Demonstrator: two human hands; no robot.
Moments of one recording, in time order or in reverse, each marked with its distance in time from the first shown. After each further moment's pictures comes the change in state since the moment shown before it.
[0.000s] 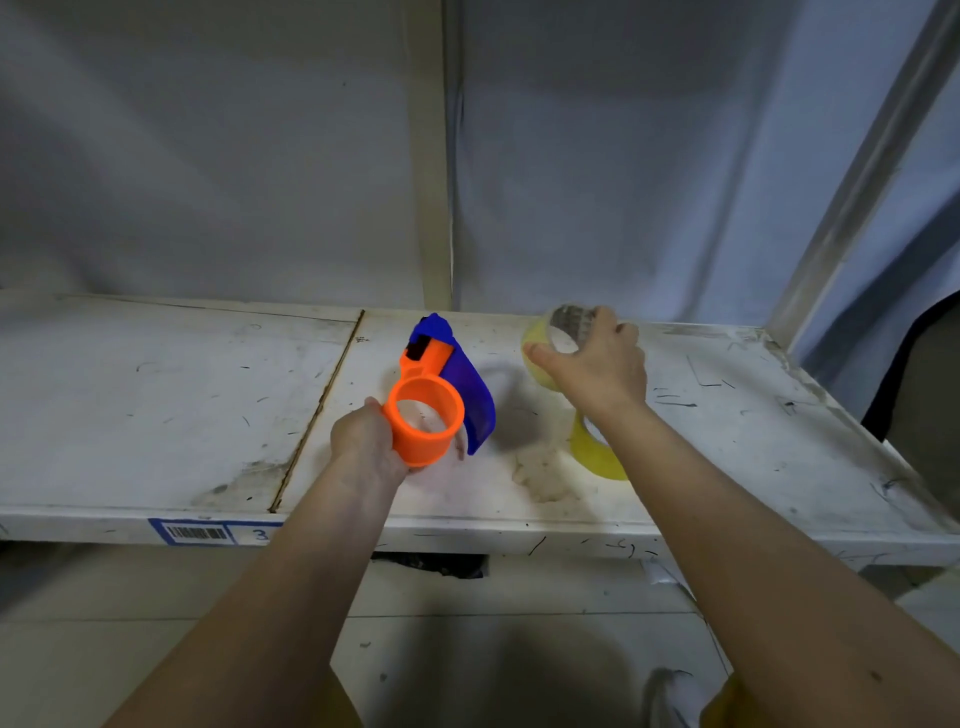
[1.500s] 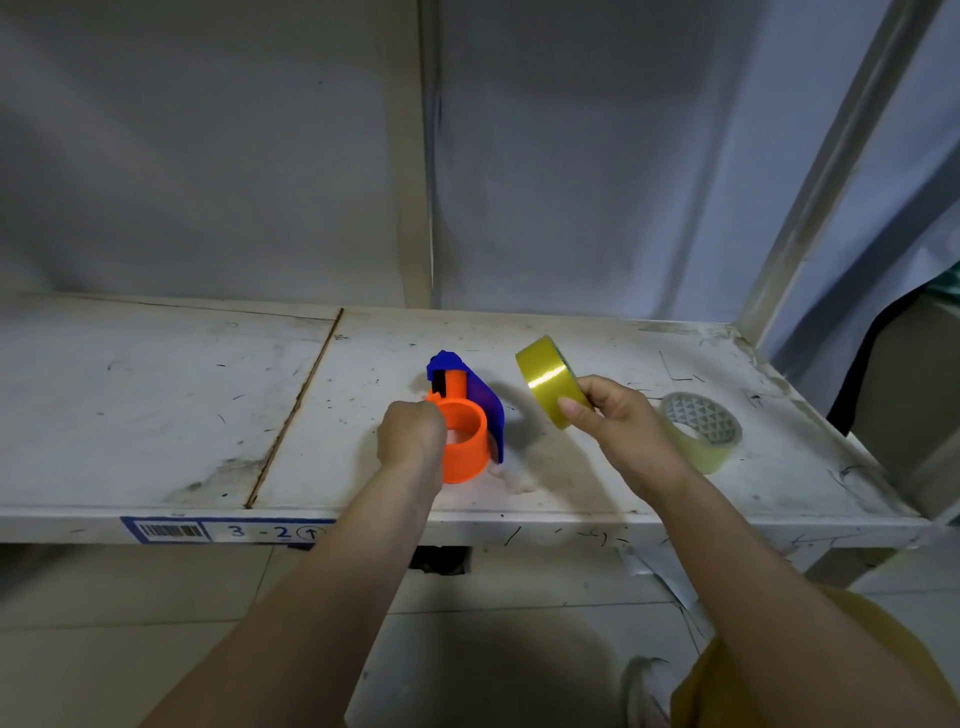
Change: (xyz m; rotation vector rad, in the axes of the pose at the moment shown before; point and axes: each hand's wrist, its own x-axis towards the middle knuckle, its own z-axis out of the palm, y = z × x) left_hand -0.049 -0.032 0.036 0.589 -0.004 0.248; right_hand -0.035 0.080 -0.027 0.649 -0.424 -0.198
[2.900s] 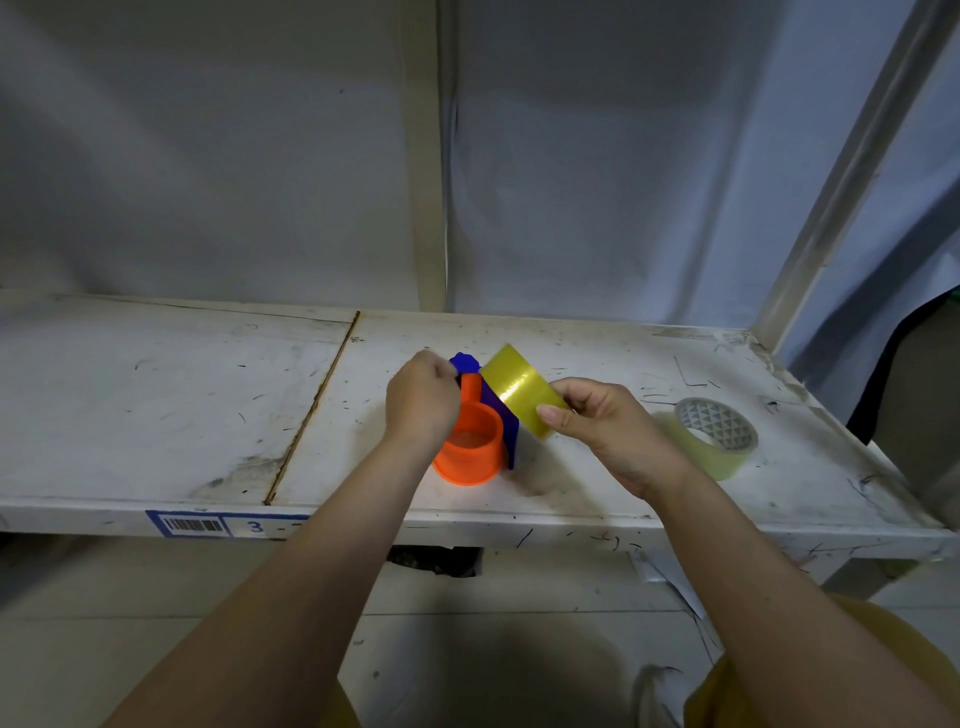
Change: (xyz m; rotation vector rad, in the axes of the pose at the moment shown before) left_hand -0.013 0.023 -0.018 0.319 0.020 0.601; right_hand 0.003 -0.019 0.017 0.088 -0.194 -0.052
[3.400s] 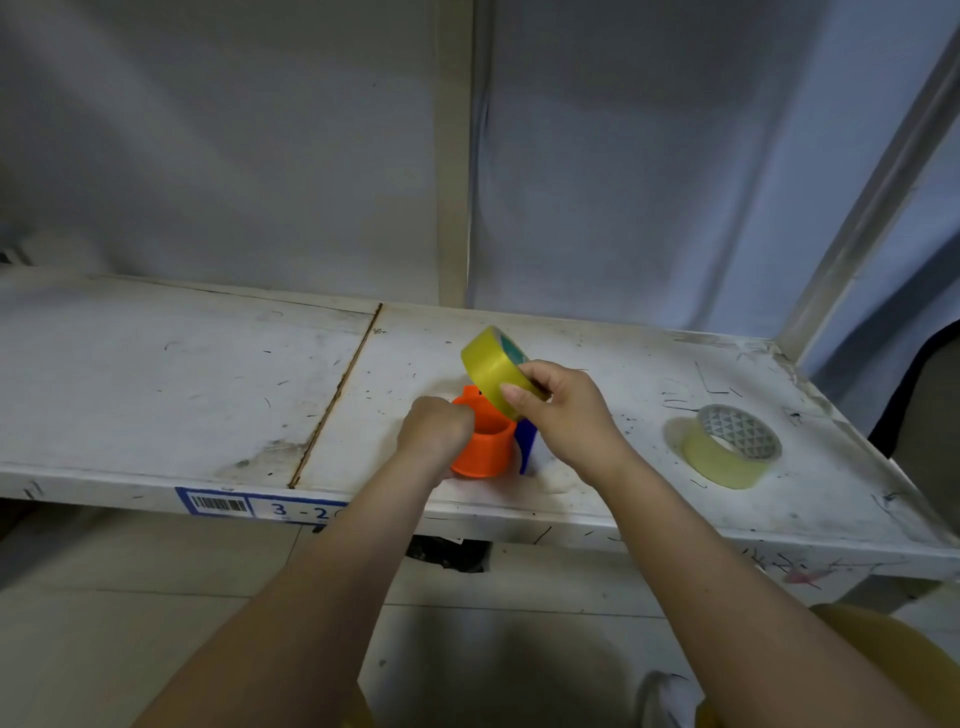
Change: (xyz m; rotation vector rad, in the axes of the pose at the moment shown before) left_hand -0.011 -0.020 -0.004 -0.165 -0.206 -0.491; right_hand 0.026 -0.015 0.059 -0.248 0.149 -0.049
